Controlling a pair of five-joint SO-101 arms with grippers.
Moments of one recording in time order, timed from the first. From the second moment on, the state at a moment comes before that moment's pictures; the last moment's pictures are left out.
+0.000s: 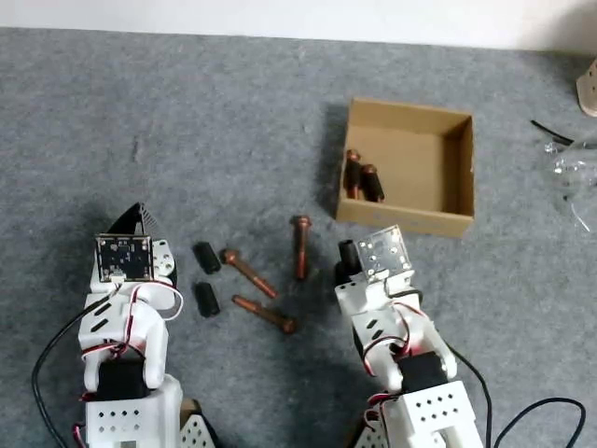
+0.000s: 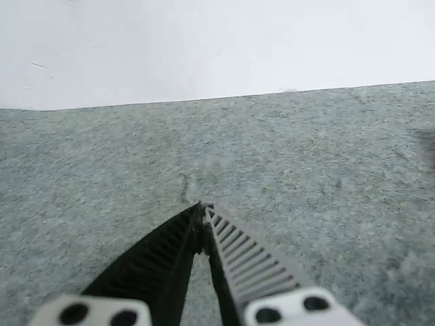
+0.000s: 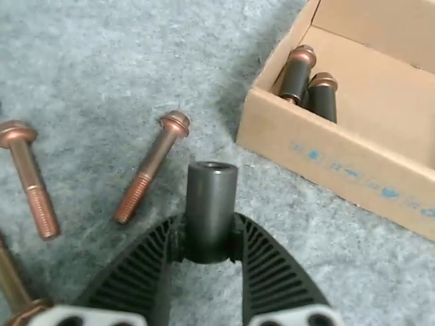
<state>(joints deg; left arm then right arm) -10.5 -103.3 96.2 30.3 -2.6 -20.0 -84.3 92.6 33.1 9.5</state>
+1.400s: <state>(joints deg) 2.3 -67.9 68.1 34.5 -3.8 -12.4 -104.6 95.7 47.6 9.5</state>
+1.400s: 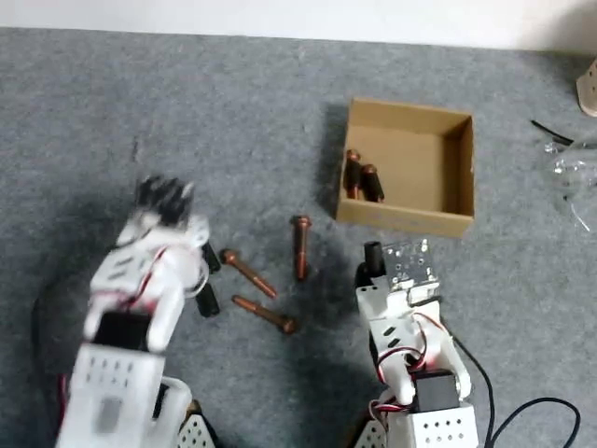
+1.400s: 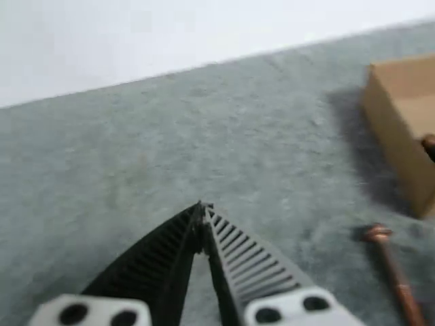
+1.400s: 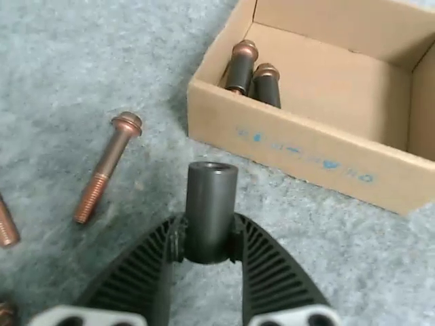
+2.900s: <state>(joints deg) 21.5 10.6 28.5 36.4 5.7 -10.5 -104.6 95.7 43.6 9.5</state>
